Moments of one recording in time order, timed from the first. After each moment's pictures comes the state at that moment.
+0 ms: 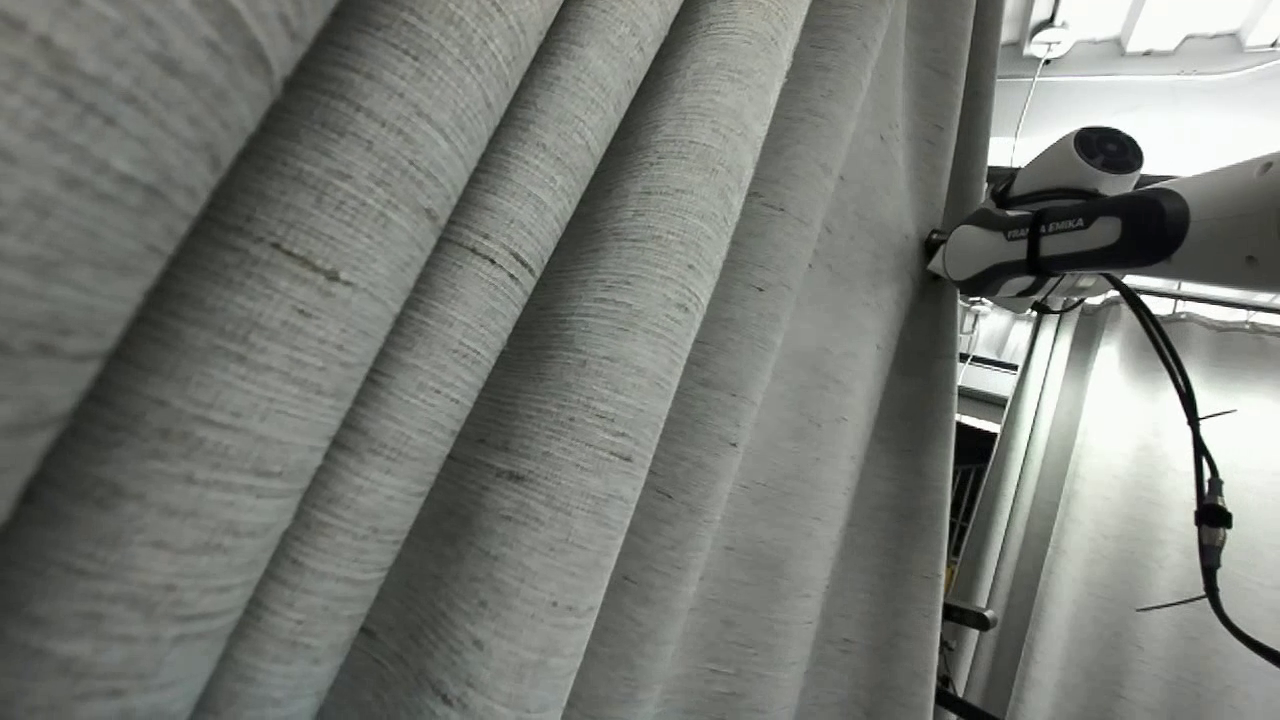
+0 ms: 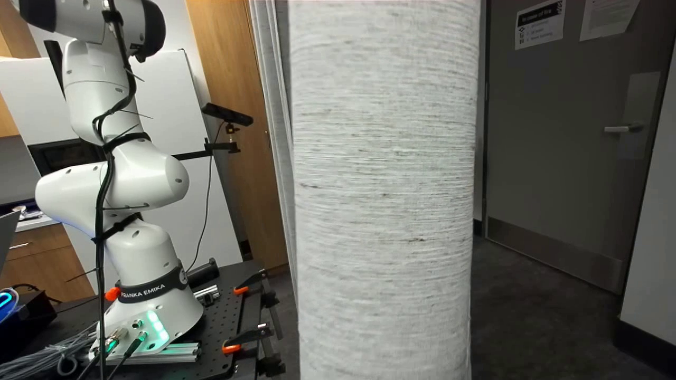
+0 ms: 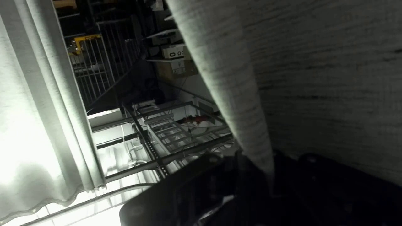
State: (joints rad) arm -1.56 -0.34 0.67 -1.53 -0.18 2.82 0.52
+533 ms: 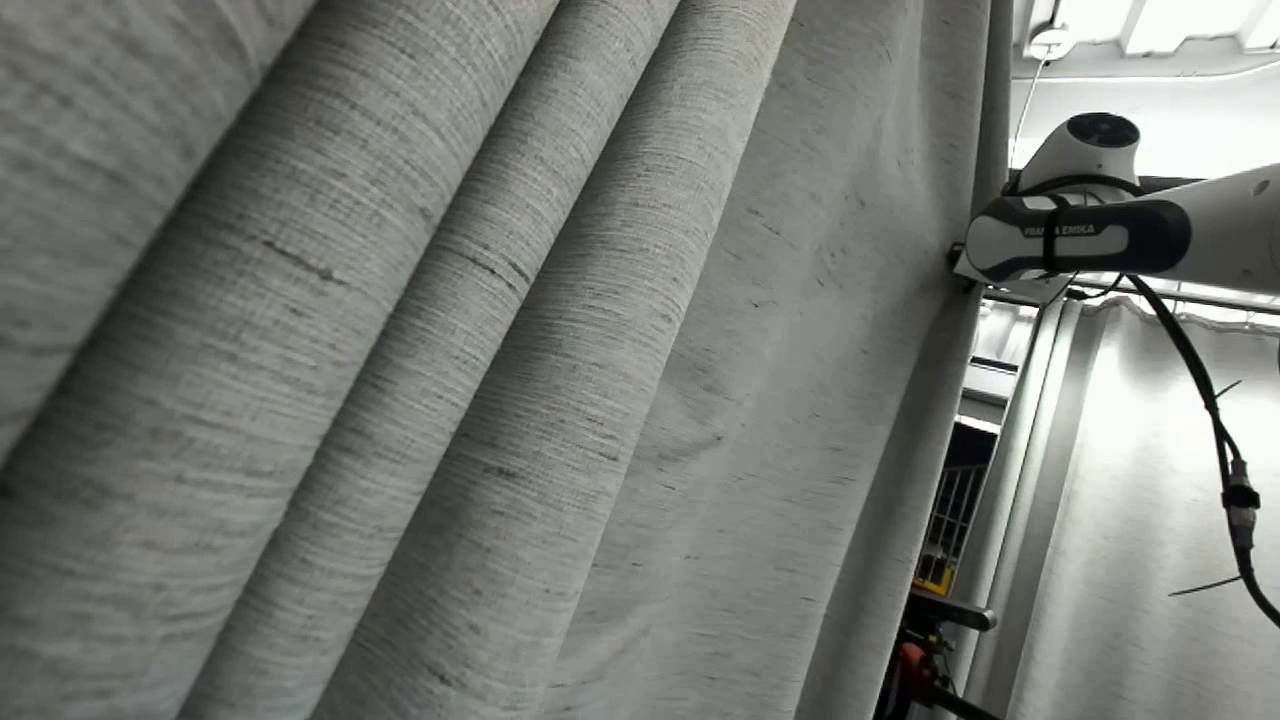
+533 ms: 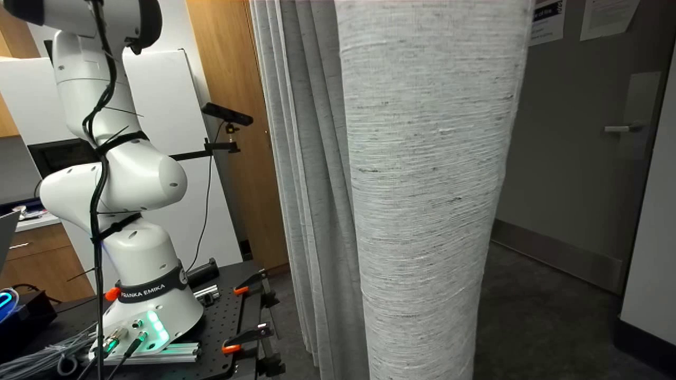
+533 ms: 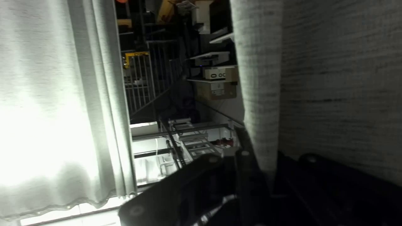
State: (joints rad) arm -1.71 -0.20 0.80 -1.27 -0.34 2.52 0.53
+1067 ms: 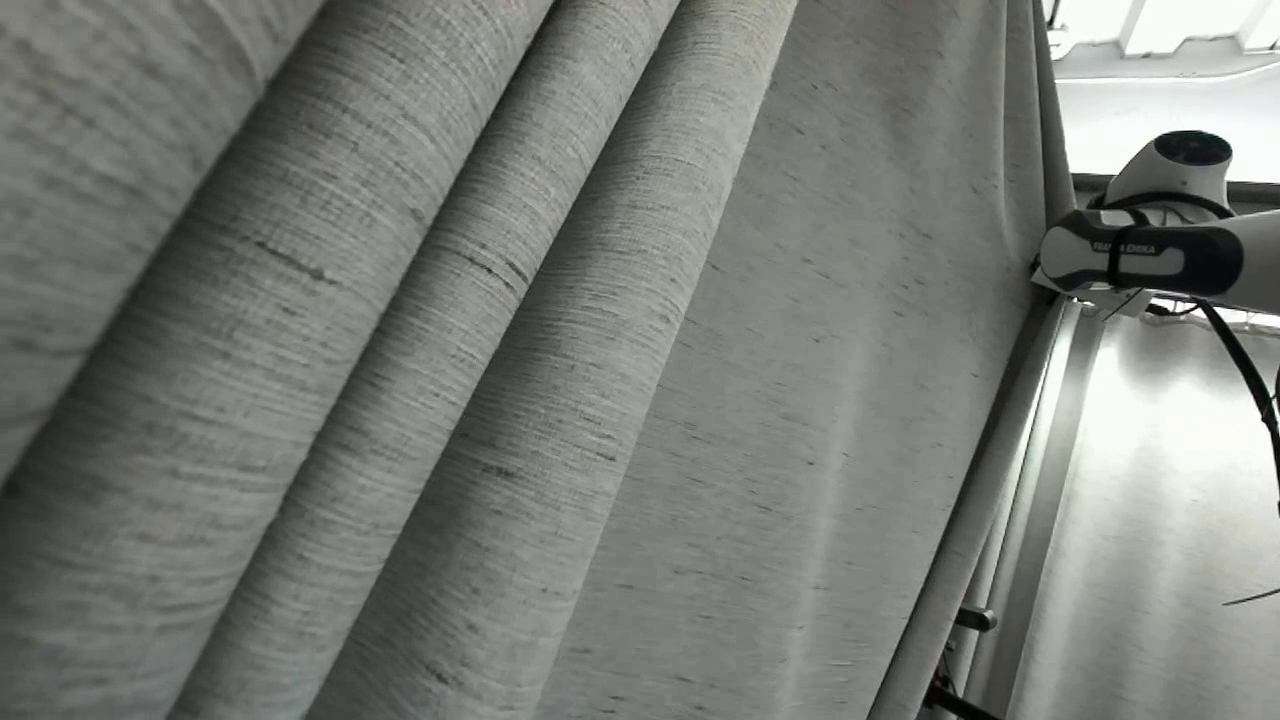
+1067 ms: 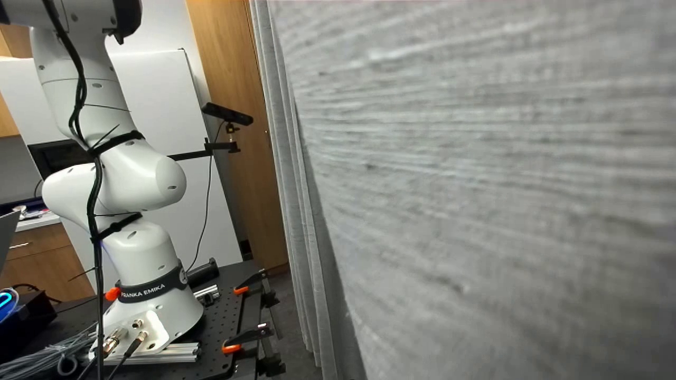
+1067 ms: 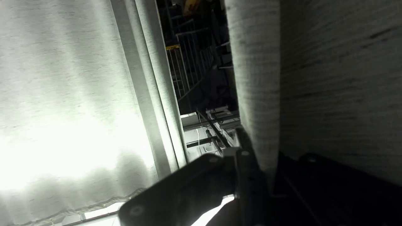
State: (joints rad) arm -1.77 -0.05 0.74 -1.07 -0.34 2.47 0.53
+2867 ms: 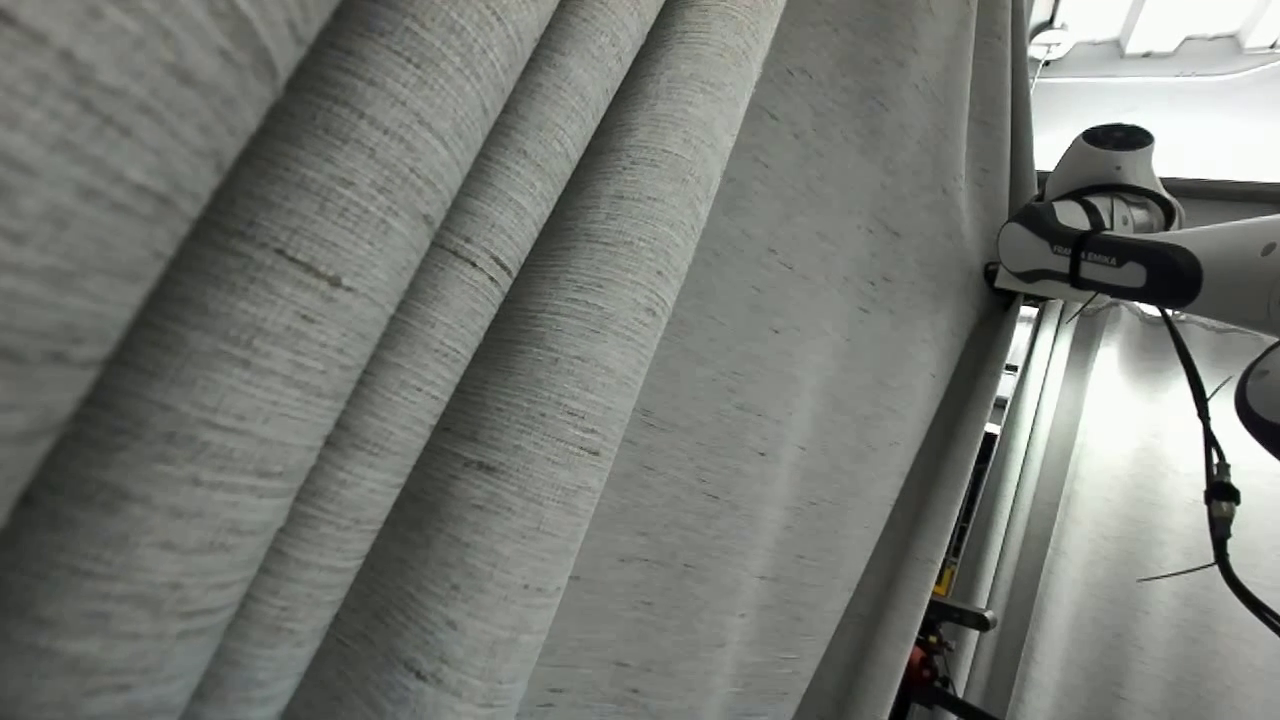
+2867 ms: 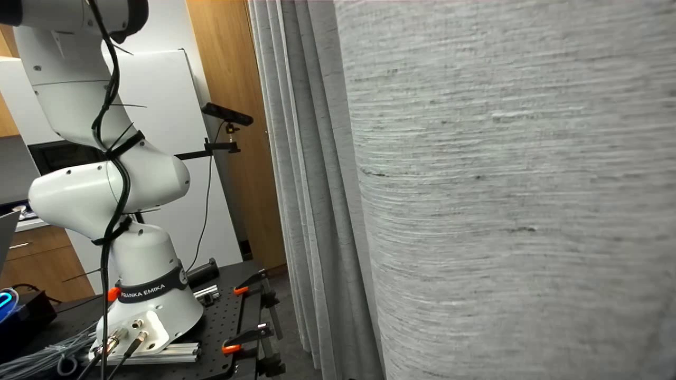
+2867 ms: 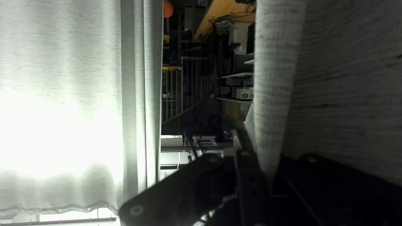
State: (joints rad) arm -1.27 0.10 0.51 -0.86 -0.66 2.21 0.47
